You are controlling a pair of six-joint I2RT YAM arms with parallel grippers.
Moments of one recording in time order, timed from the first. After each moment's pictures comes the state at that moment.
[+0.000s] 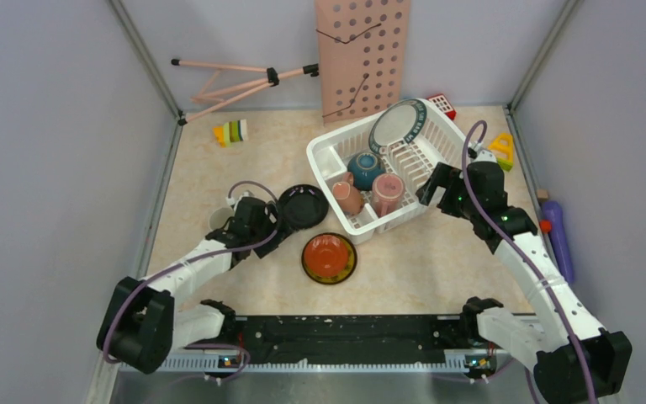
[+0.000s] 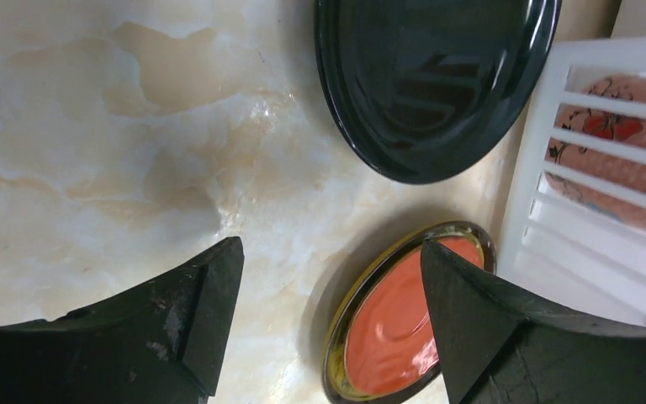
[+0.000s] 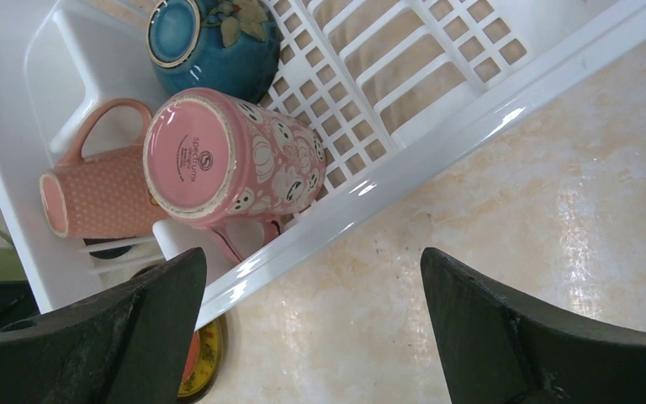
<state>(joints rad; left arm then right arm) -0.40 1.14 0.52 -0.22 0.02 -0.97 0.23 0.95 0.83 -0.50 0.00 0.52</state>
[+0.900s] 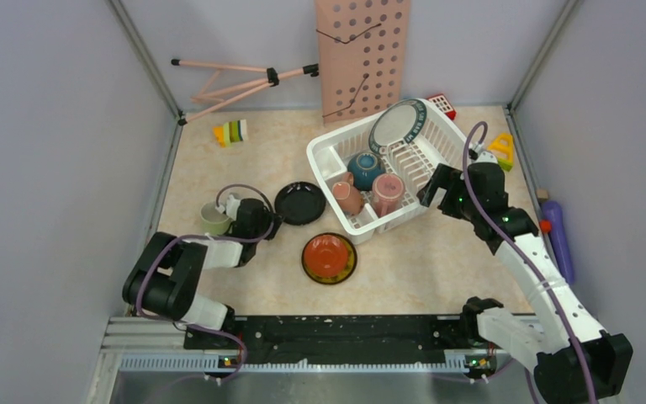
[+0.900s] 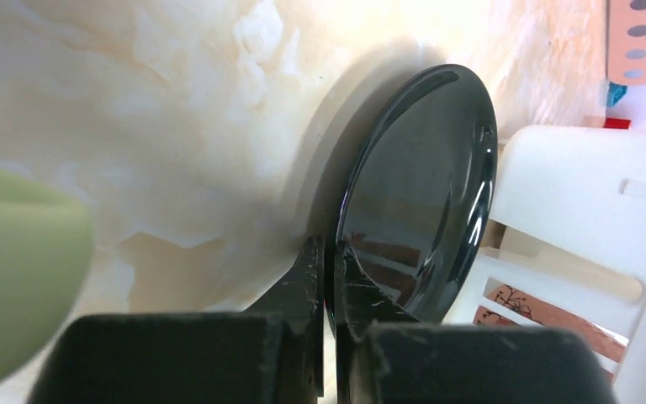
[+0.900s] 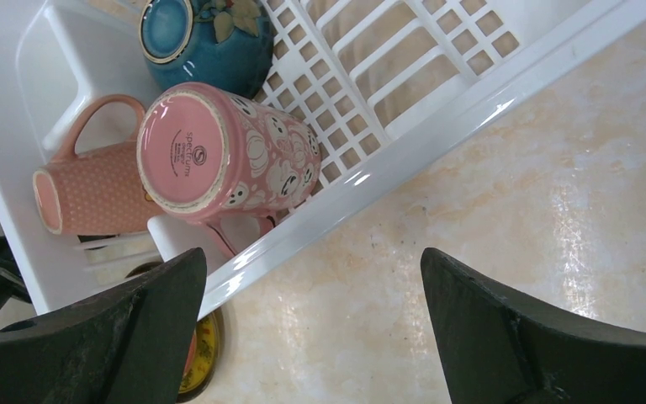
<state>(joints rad) -0.32 1.48 0.39 0.45 -0.11 -1.28 0.23 0.94 0.83 -0.52 0.01 0.52</state>
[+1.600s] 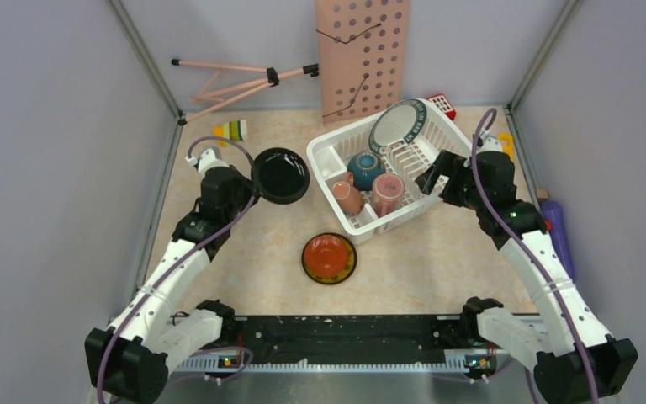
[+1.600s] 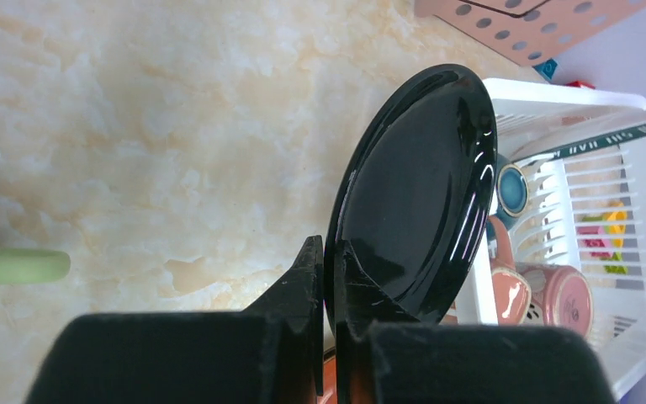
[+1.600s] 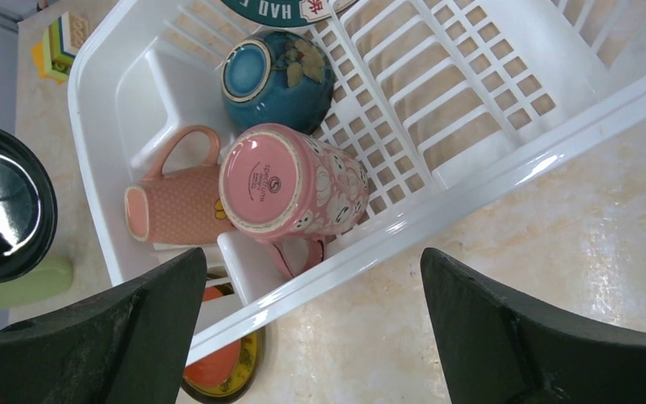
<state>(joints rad) -0.31 0.97 0.78 -0.28 -0.22 -0.81 0.23 0.95 0.94 -0.51 -0.04 0.52</state>
